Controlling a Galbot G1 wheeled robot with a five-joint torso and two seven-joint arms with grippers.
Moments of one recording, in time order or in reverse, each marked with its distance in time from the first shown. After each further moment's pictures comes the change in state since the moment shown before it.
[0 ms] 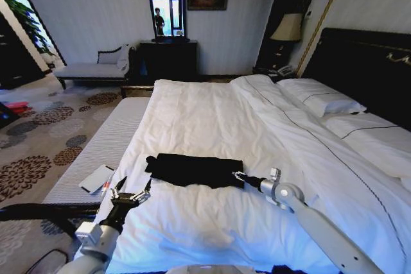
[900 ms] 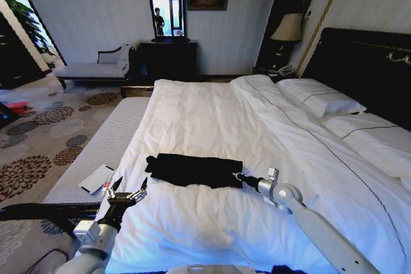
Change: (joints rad) left arm -0.020 -0.012 -0.005 0.019 -0.007 0.007 -0.023; right arm -0.036 -0.002 0.050 0.072 0.008 -0.004 0.026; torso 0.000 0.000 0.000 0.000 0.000
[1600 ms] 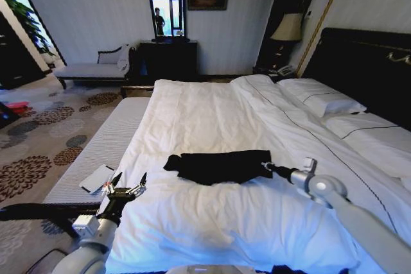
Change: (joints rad) left arm -0.041 0.016 -0.003 0.000 -0.044 0.007 -0.005; right arm -0.118 -0.252 0.274 0.001 0.071 -0.012 -0.008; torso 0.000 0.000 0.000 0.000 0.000
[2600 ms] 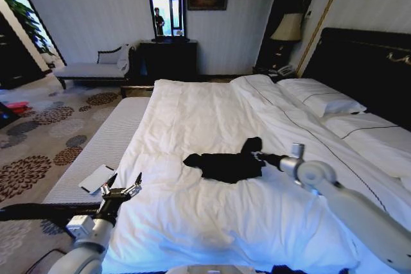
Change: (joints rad) left arm 0.034 -0.023 -0.070 0.016 -0.032 -0.009 0.008; right arm 0.295 0.045 -0.340 0.174 -0.069 -0.012 0.125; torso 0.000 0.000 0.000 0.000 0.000
